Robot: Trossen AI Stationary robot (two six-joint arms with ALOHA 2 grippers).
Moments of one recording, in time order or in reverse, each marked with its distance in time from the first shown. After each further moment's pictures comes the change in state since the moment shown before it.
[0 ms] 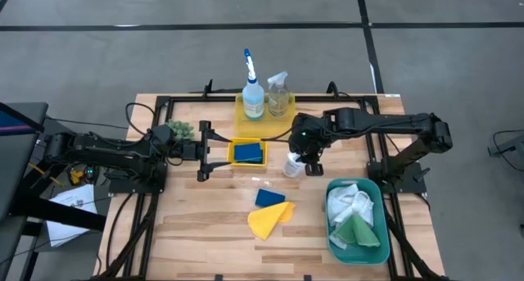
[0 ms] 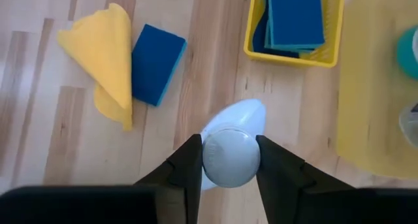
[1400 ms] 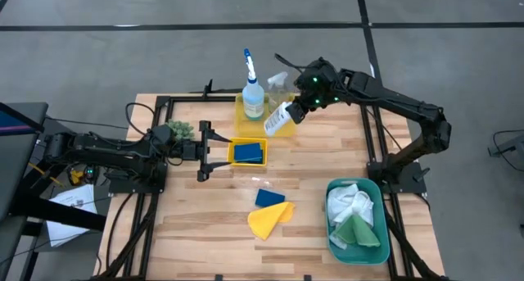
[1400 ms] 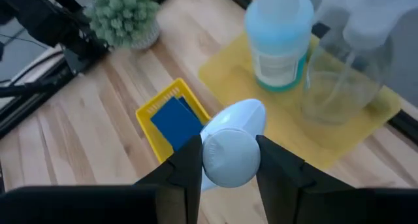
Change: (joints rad) left arm 0.000 0.000 0.000 0.001 0.000 0.000; right arm -0.335 0.000 0.155 0.164 -0.009 0.537
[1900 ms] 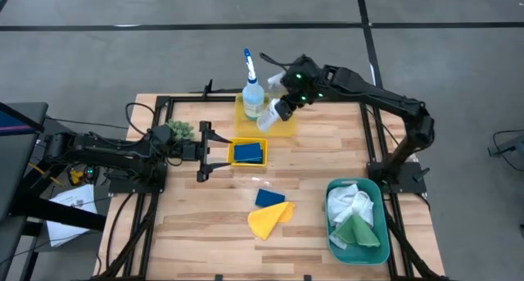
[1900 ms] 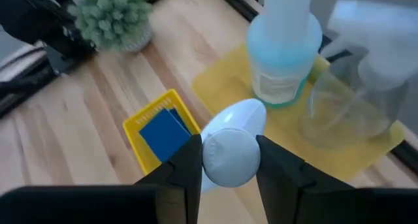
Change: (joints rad) left arm 0.000 0.000 0.000 0.003 0.016 0.000; right arm 0.006 0.169 0.169 -0.040 0.031 -0.060
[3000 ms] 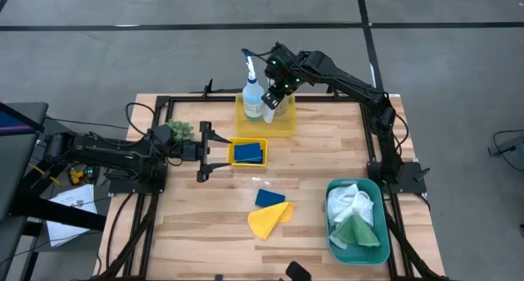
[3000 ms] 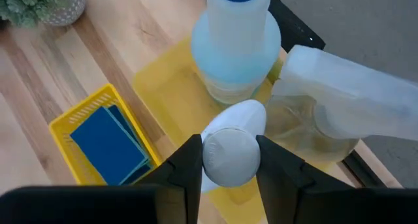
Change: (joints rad) left arm 0.000 0.000 0.000 -0.008 0.000 0.003; right arm -0.083 0.374 0.488 -0.319 0.056 -0.132
